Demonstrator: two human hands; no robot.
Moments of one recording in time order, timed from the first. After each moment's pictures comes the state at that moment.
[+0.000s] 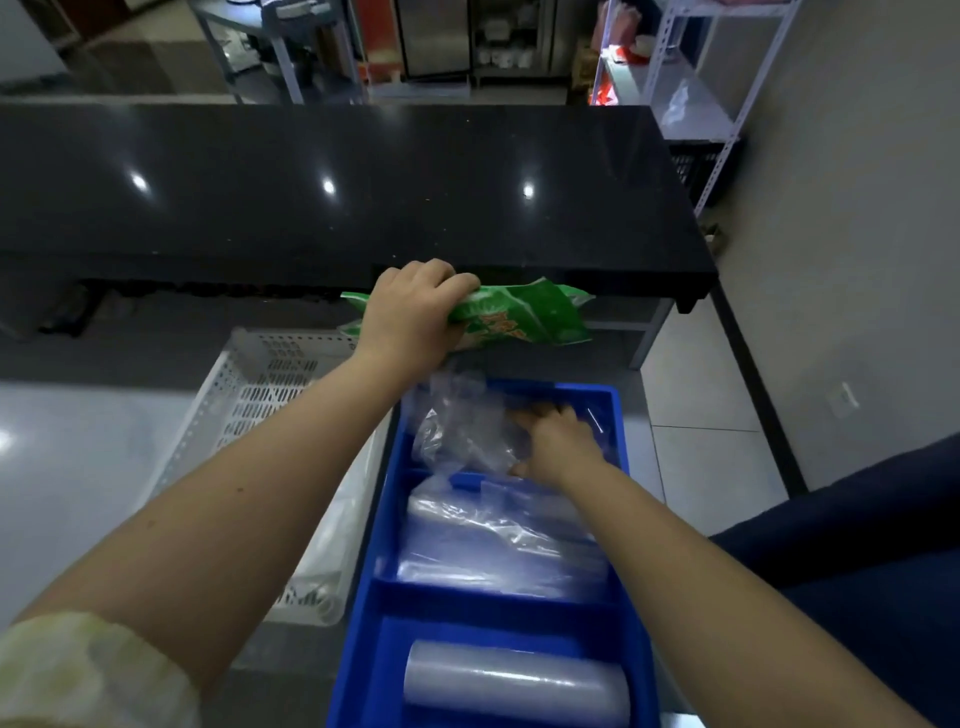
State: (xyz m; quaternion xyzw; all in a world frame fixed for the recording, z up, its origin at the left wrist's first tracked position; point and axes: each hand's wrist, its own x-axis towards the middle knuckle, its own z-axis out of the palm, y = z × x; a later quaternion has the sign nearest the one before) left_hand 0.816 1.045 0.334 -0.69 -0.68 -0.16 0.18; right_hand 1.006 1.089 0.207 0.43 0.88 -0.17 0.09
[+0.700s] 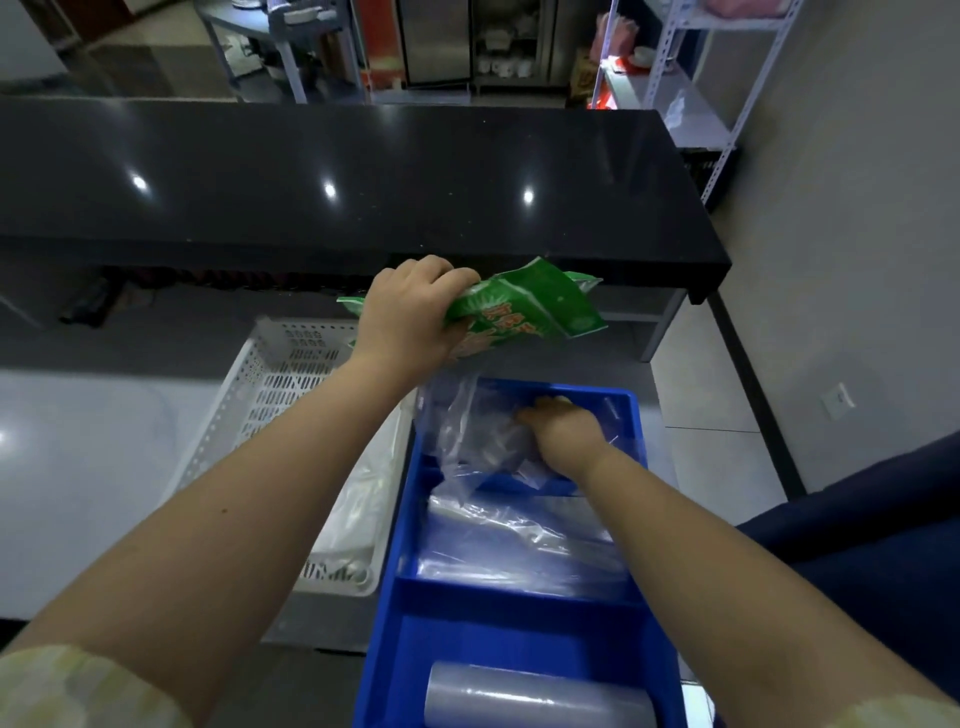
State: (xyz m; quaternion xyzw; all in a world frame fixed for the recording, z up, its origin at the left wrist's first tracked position) left_hand 0.805 1.000 0.342 -0.68 -0.67 -0.22 0.18; right_hand 0.990 1.072 0.214 0.39 0.91 -0.10 0.11
